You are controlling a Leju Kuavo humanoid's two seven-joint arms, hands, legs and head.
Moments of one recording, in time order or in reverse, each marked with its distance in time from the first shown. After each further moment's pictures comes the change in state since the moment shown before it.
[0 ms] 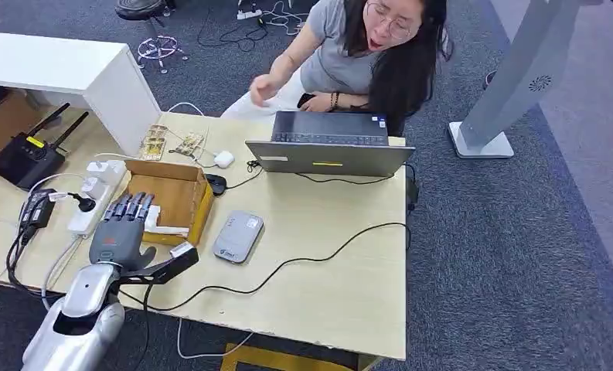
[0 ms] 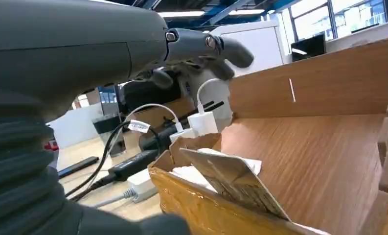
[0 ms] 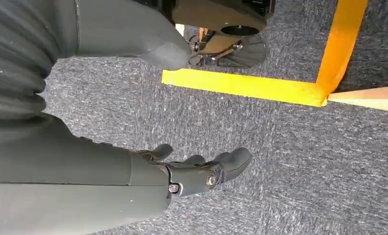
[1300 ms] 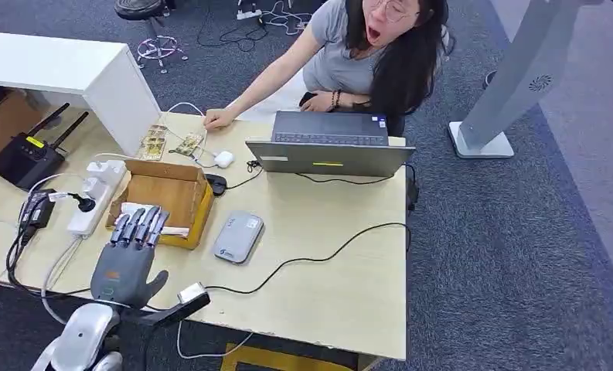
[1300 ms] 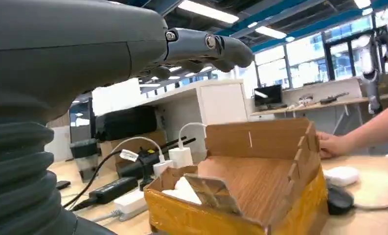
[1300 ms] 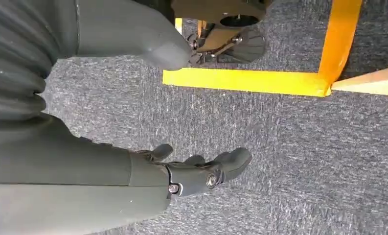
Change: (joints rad) left arm 0.229 0.026 -0.074 -0.305 -0.042 0.086 0.000; right arm 0.005 0.000 -0.003 0.000 -0.052 -0.031 -0.008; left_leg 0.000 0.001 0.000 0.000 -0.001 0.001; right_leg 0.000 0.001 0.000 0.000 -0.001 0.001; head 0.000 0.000
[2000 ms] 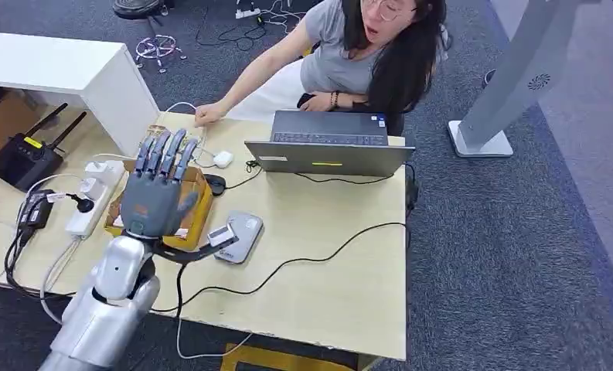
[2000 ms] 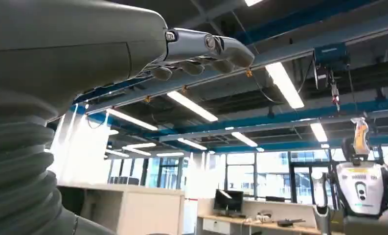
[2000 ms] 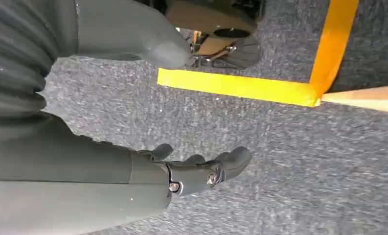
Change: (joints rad) left arm -0.328 -0.087 -0.096 0.231 -0.087 0.374 -0.124; right arm -0.012 0.000 0.052 -0.002 -0.006 0.011 0.005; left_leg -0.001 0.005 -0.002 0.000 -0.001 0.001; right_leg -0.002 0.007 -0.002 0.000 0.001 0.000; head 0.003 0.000
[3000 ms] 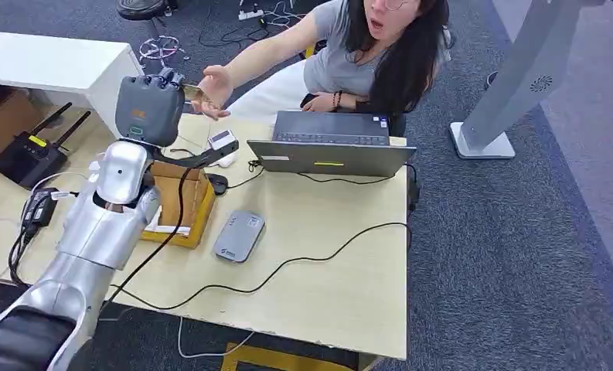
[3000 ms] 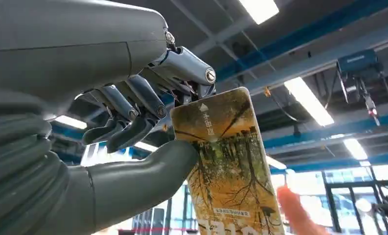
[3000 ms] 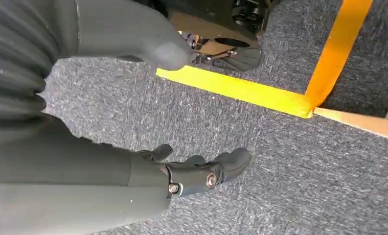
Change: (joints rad) left arm -0.562 -0.008 -0.068 0.401 -0.027 -0.100 0.069; right arm -0.016 -0.009 0.056 -0.002 0.077 0.041 0.022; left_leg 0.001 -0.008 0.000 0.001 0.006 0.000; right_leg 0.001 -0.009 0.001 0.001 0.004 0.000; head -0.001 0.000
